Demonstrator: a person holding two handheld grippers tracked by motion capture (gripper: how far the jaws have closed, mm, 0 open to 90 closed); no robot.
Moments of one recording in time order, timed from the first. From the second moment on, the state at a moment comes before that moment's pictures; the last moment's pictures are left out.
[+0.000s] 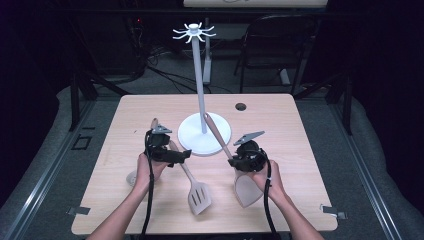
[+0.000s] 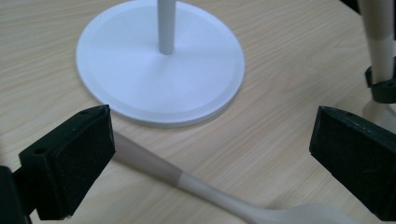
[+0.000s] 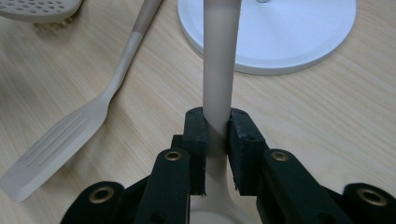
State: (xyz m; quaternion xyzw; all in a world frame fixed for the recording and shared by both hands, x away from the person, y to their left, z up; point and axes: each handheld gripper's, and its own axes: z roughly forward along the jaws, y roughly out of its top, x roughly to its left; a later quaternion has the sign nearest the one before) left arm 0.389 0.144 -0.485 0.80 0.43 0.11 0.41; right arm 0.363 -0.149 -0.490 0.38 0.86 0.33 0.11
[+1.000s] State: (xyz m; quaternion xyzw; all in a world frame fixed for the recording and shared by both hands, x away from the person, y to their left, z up) left arm 0.381 0.089 -0.477 0.78 0.36 0.02 0.50; right arm 0.353 -0.122 -0.483 0.35 0.86 0.35 0.13
